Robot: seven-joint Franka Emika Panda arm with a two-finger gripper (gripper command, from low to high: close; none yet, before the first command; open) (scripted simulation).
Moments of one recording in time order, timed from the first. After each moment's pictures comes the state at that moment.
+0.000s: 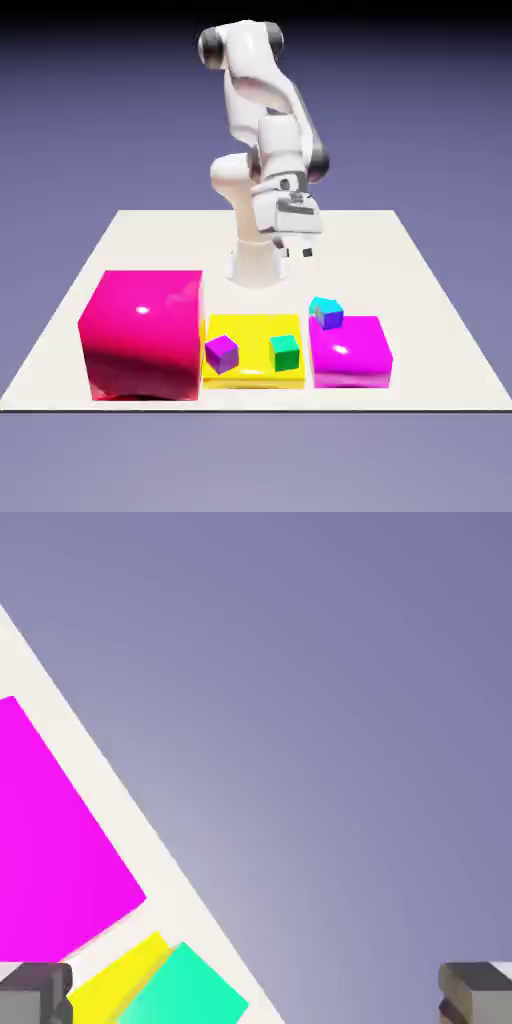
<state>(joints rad) 0.39 -0.46 -0.22 -2.84 -0.11 2.92 -0.09</state>
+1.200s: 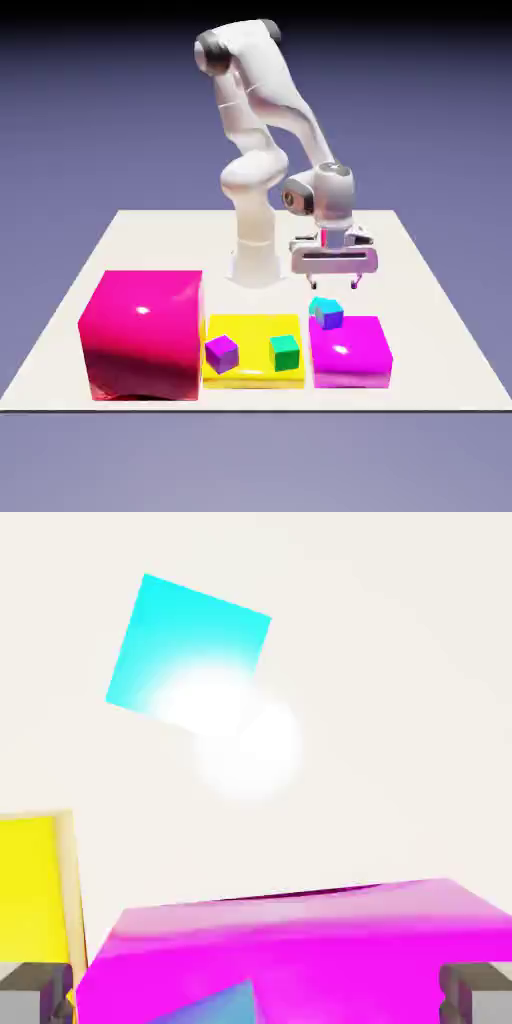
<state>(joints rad) 1.10 -0.27 -0.62 -2.90 -0.33 2.70 -1.66</state>
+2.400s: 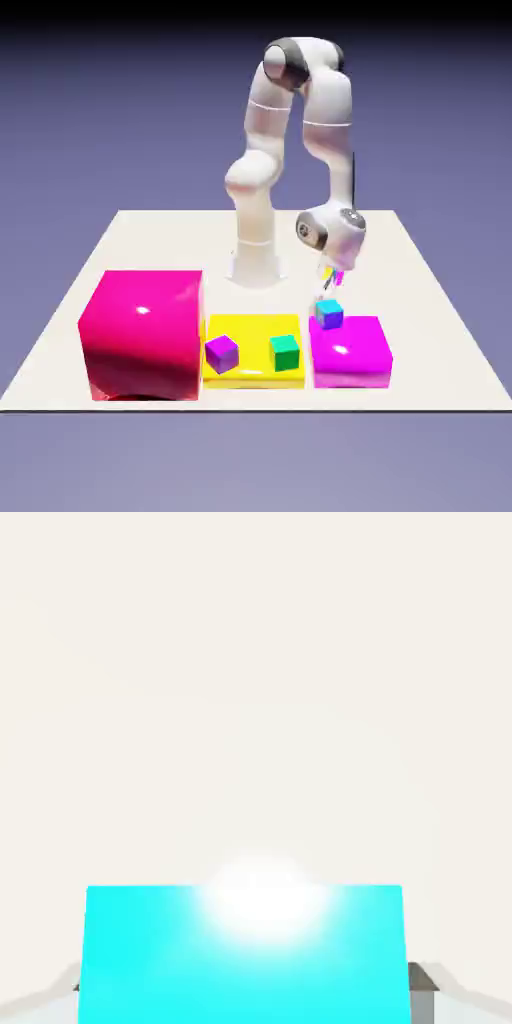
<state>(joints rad) 1.28 0.10 -0.55 -2.93 -0.13 2.82 -2.68</state>
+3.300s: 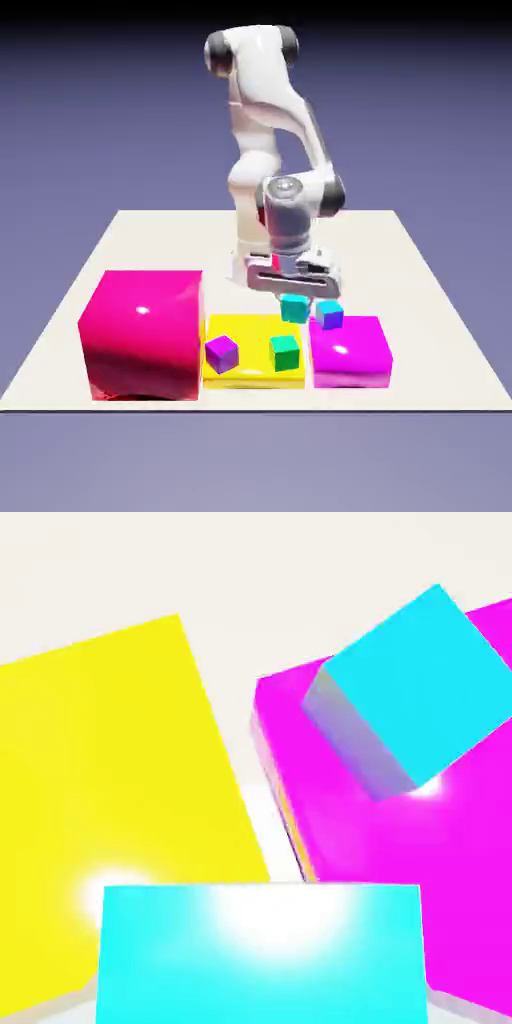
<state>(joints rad) 1.26 -0.01 -1.22 -2.48 0.19 2.35 -1.80</state>
